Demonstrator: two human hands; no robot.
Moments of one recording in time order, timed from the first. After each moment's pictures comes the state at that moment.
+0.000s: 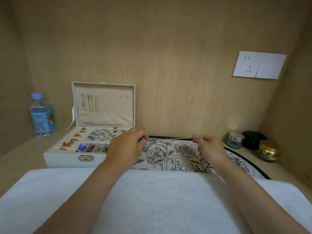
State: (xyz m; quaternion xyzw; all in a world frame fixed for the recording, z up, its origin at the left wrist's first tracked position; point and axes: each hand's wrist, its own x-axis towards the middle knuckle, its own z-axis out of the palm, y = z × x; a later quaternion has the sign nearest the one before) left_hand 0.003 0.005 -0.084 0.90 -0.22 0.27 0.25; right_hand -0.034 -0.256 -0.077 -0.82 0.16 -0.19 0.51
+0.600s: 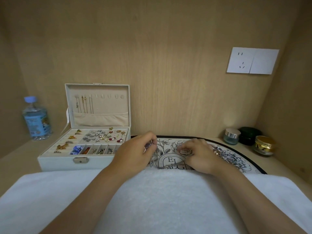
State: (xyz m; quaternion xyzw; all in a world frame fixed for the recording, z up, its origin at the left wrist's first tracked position) left_hand -0.020 -0.016 -0.083 0.88 -0.30 0.19 0.33; right_hand -0.042 -0.256 -0.088 -0.98 0.02 -0.04 0.21
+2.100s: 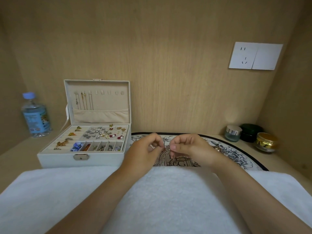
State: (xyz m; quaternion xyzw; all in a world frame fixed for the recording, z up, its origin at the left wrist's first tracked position) left_hand -0.023 -0.037 -0.098 0.83 -0.24 0.09 0.50; right_hand -0.048 -0.232 -0.075 -0.78 -0.12 0.02 0.61
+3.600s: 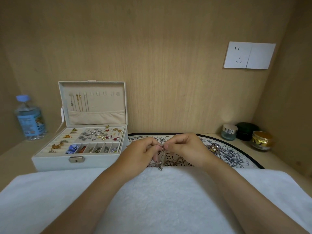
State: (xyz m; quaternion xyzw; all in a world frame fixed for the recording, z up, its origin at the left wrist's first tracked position) left_hand -0.026 -0.030 -0.085 0.85 -0.27 0.02 0.45; right_hand -0.048 -0.224 -0.077 -0.82 -0.08 -0.07 0.57
